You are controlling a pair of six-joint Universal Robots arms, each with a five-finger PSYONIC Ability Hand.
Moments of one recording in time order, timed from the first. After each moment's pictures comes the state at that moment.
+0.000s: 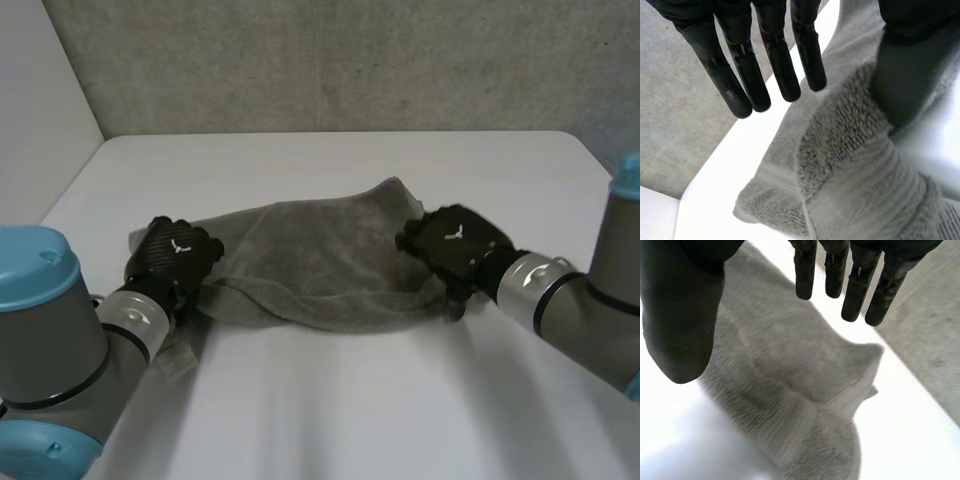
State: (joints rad) left arm 4.27 -1.82 -1.80 3.37 -1.61 3.74; right arm 1.90 -1.25 1.57 0.08 1.19 2.53; left_hand 0.82 0.83 0.82 0.83 0.82; right_hand 0.34 0.37 0.36 0.33 0.12
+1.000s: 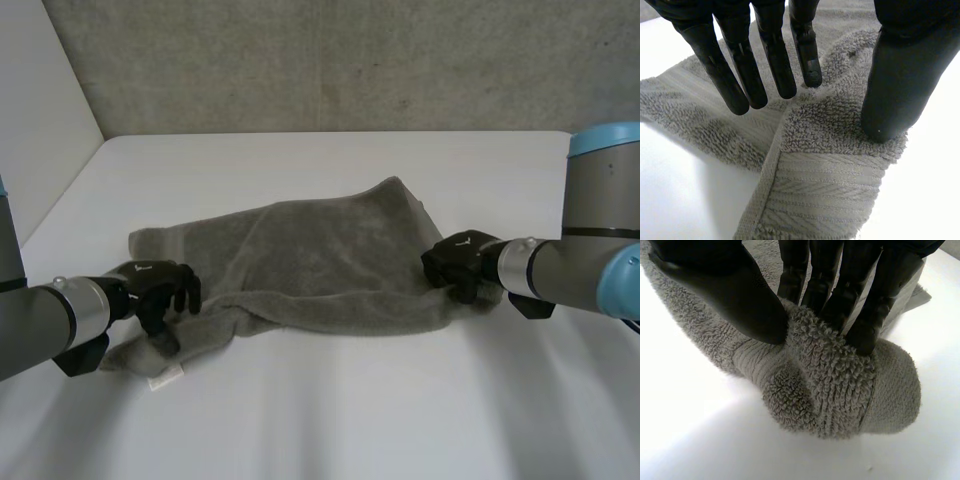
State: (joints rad) left arm 4.58 -1.95 -1.60 2.85 -1.24 3.48; right arm 1.81 -0.82 1.07 0.49 1.19 2.56; left_hand 0.76 0.76 0.76 0.76 0.76; right_hand 1.32 1.32 1.32 1.34 1.16
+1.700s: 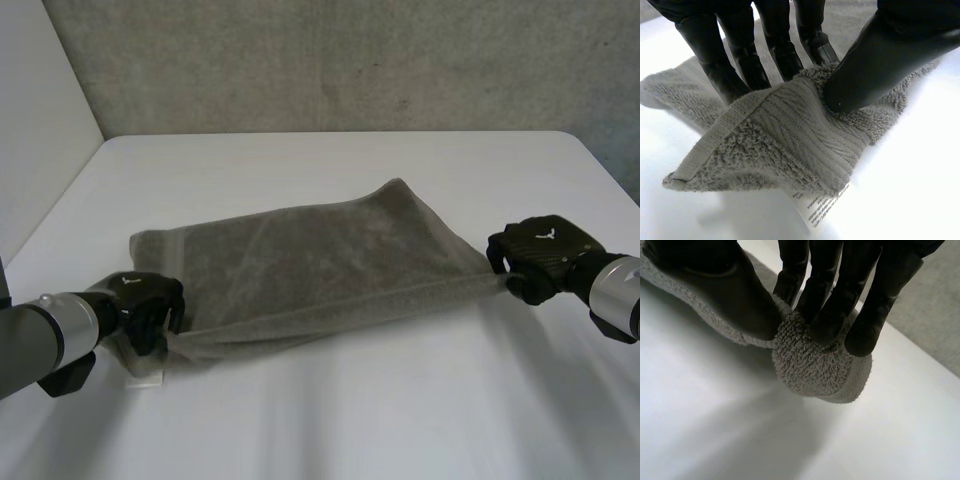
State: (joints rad) left arm 4.59 -1.85 -1.71 2.87 -1.28 3.51; right arm 1.58 -1.33 1.71 0.10 1.05 2.56; left_hand 1.41 1.46 1.54 1.52 1.46; right_hand 1.32 1.32 1.34 1.34 1.16
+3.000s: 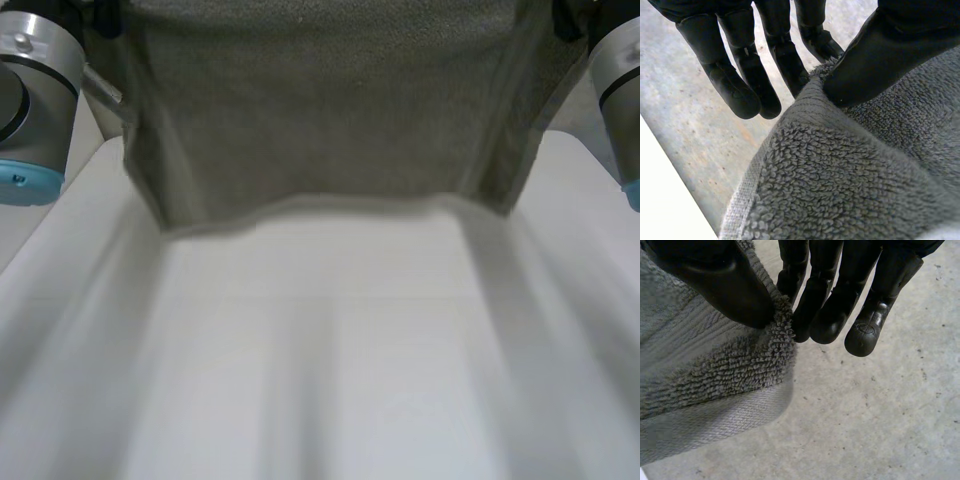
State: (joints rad) left arm 4.44 -2.01 -0.97 3.45 -1.54 3.49; right arm 1.82 -1.21 1.06 -0.28 1.48 2.50; left_hand 1.41 1.49 1.55 1.53 1.49; right_hand 1.32 1.34 1.34 1.34 1.16
